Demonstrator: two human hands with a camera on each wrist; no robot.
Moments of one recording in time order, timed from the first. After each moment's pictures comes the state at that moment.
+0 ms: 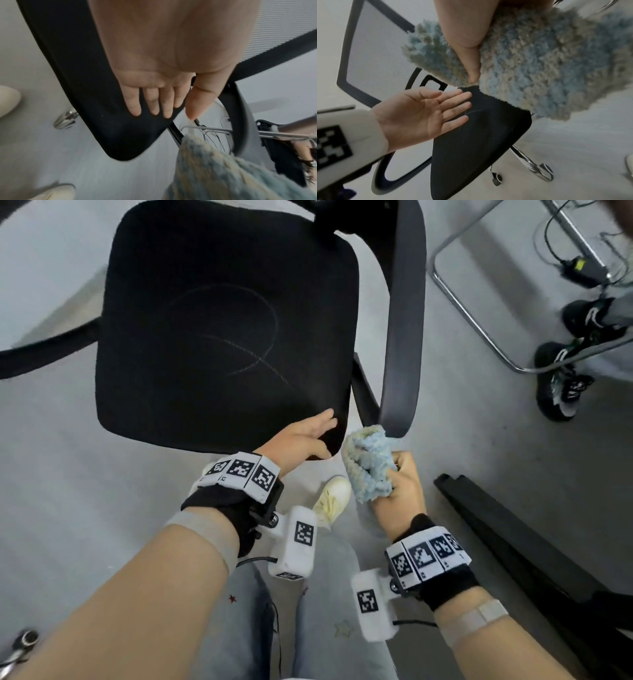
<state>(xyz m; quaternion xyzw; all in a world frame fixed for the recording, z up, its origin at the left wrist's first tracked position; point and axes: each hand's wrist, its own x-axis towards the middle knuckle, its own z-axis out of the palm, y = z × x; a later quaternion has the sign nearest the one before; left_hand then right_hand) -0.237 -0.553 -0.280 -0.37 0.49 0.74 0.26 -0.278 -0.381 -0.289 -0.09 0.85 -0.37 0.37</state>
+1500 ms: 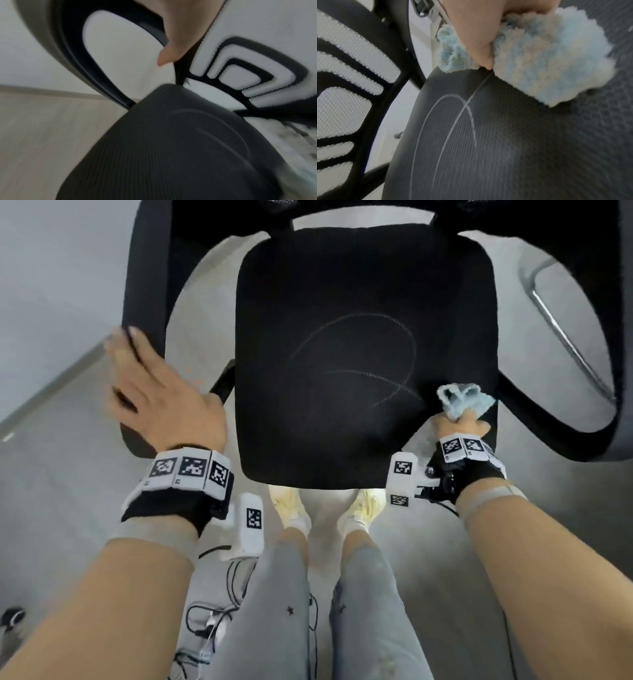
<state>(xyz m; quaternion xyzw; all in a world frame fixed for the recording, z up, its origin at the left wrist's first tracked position) -0.109 -0.797 -0.294 -0.63 0.78 0.05 0.00 -0.313 -0.573 -0.367 0.13 0.92 -0.15 0.34</state>
